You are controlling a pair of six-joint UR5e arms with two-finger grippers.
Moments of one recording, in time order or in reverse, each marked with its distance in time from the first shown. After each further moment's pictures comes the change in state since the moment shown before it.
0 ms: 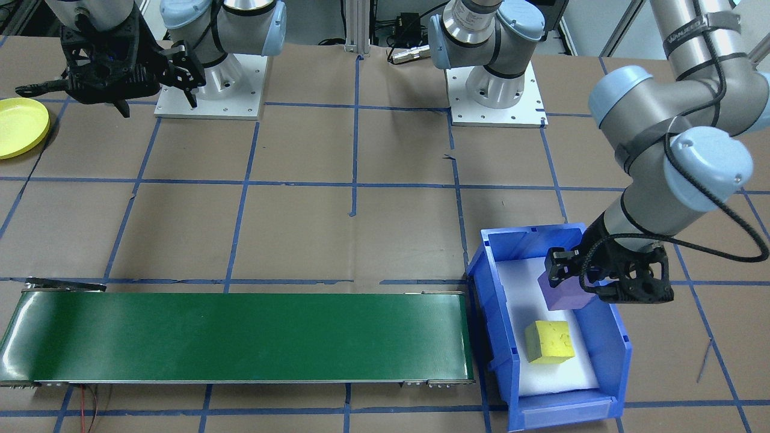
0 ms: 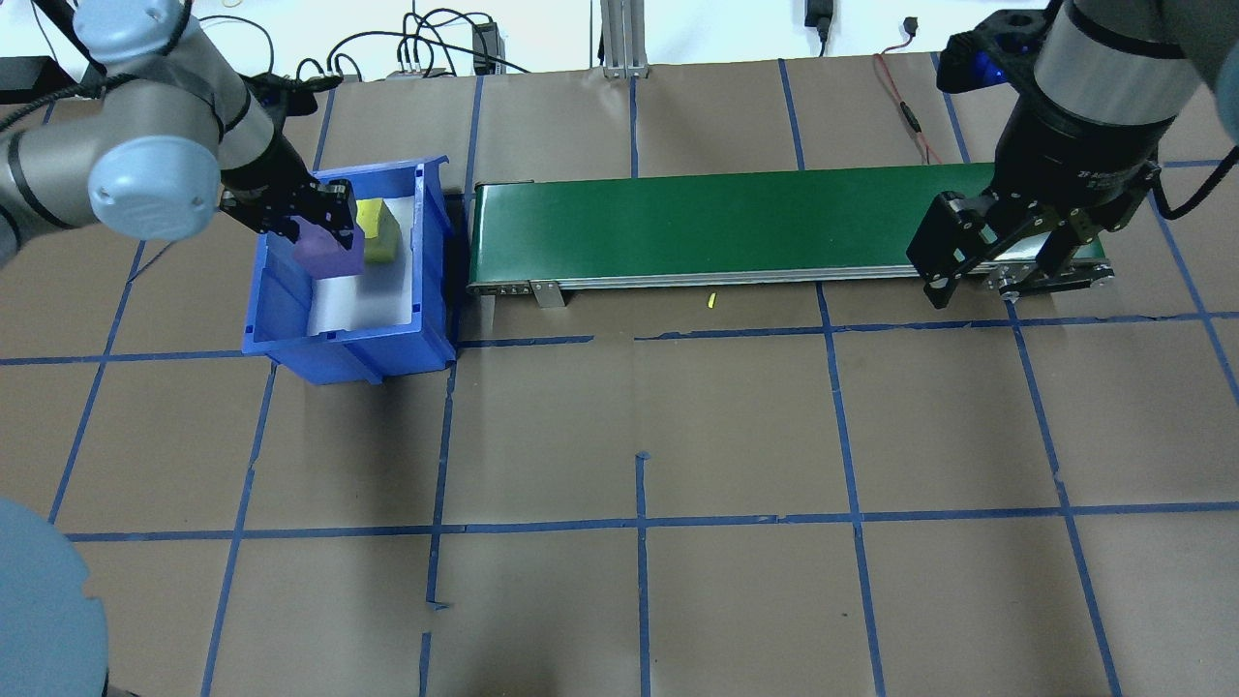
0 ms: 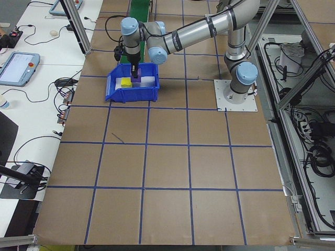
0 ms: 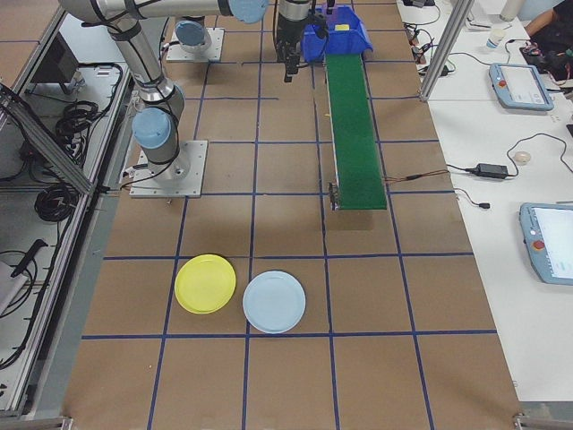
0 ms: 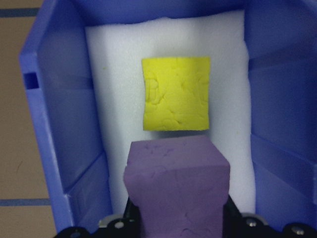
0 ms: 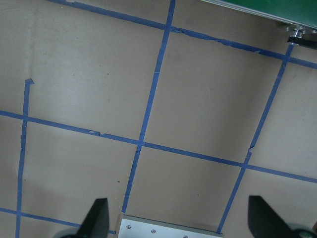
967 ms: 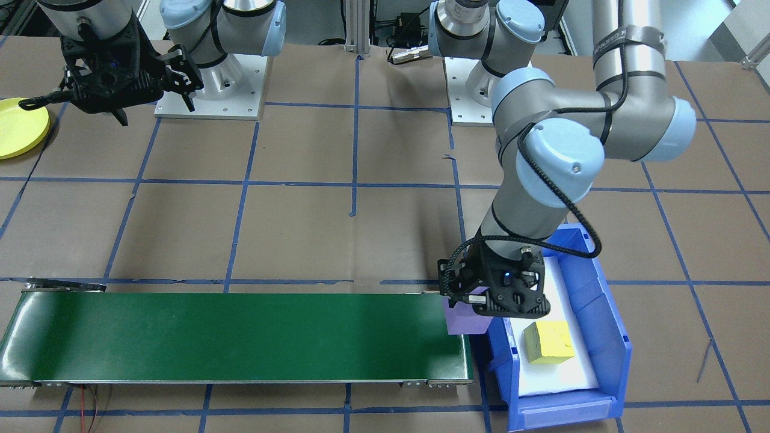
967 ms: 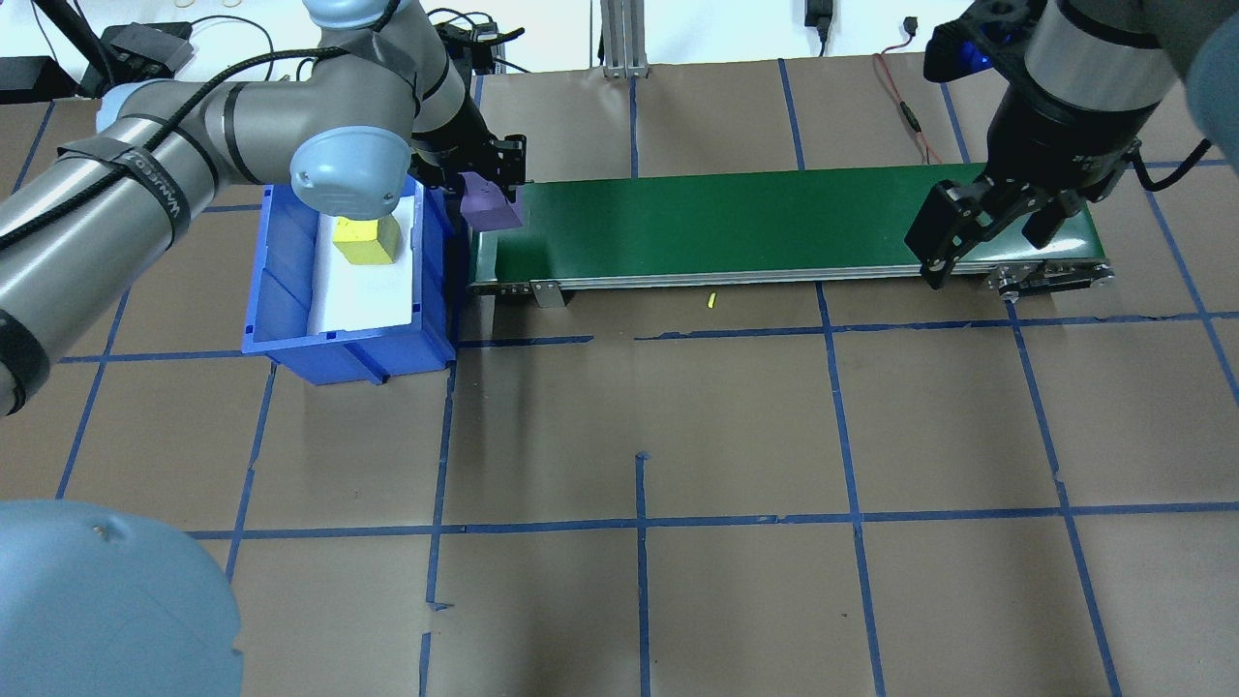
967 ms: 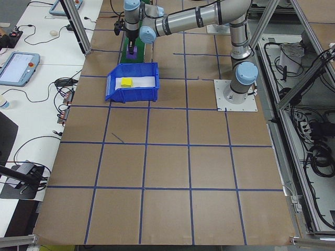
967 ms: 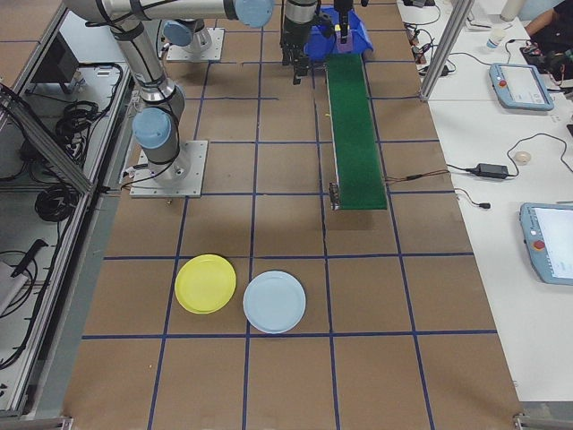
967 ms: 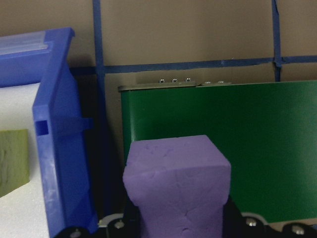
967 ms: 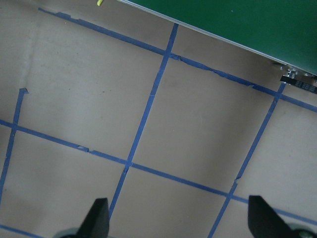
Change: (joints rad) left arm -0.271 -0.164 0.047 0.267 -0.049 -0.208; right arm -0.003 0.044 -0.002 -0.117 0.002 -0.113
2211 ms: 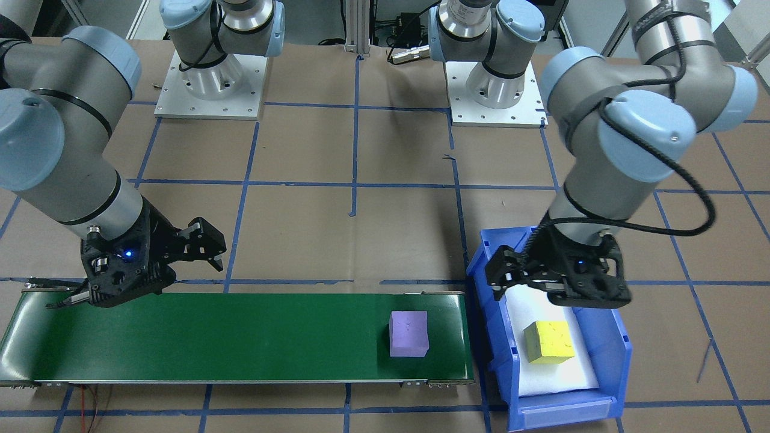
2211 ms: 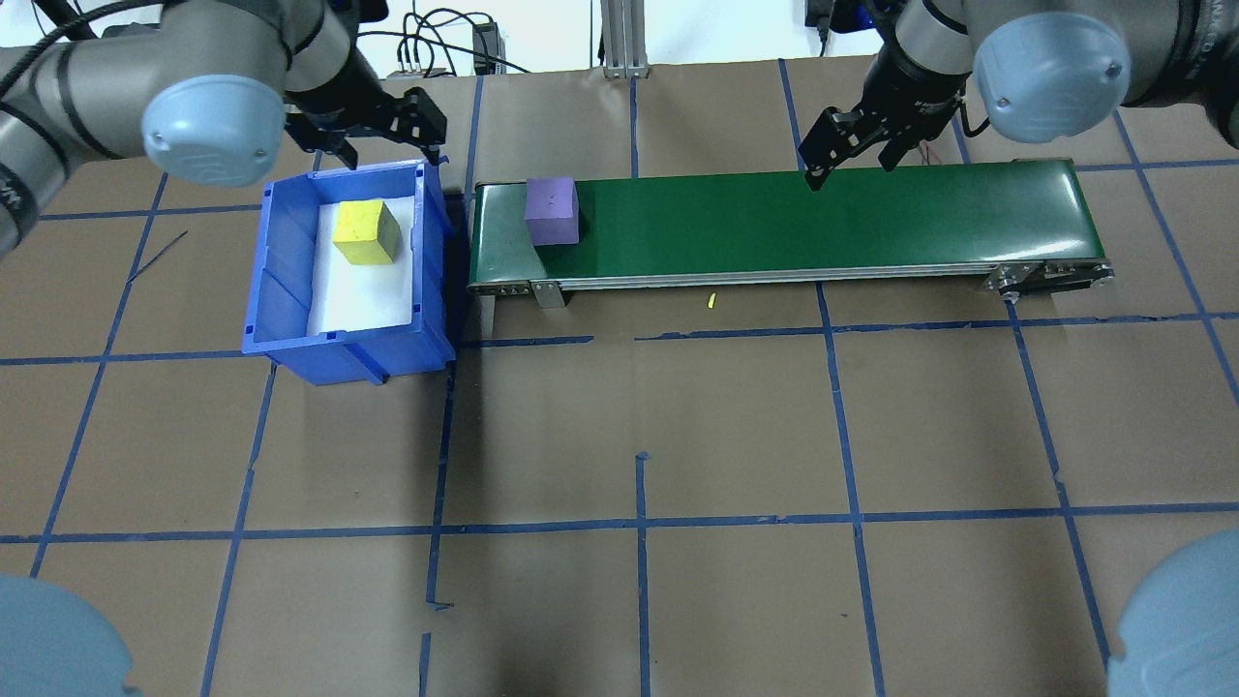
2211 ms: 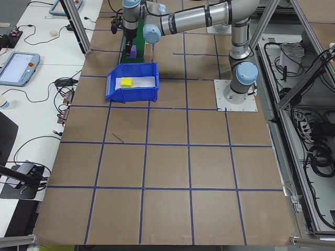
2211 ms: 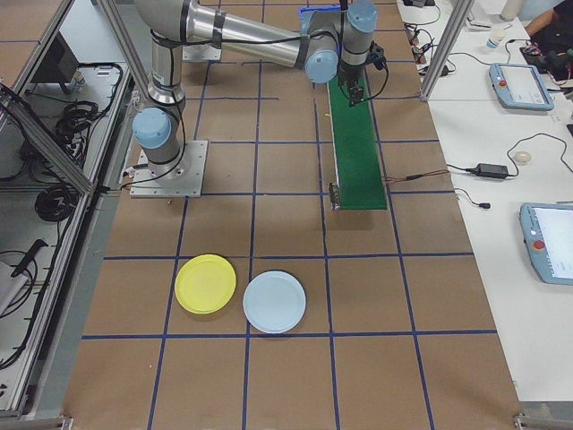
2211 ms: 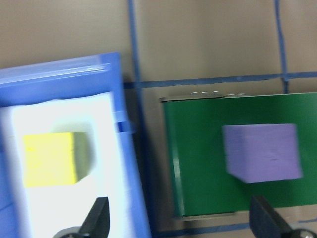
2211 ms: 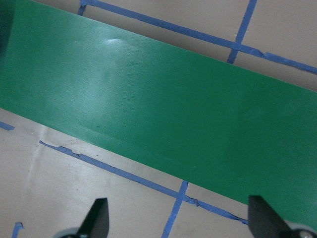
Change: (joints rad) left arm 0.179 0.132 -0.001 -0.139 0.008 0.143; right arm -0.004 0.365 -0.086 -0.366 0.213 0.007
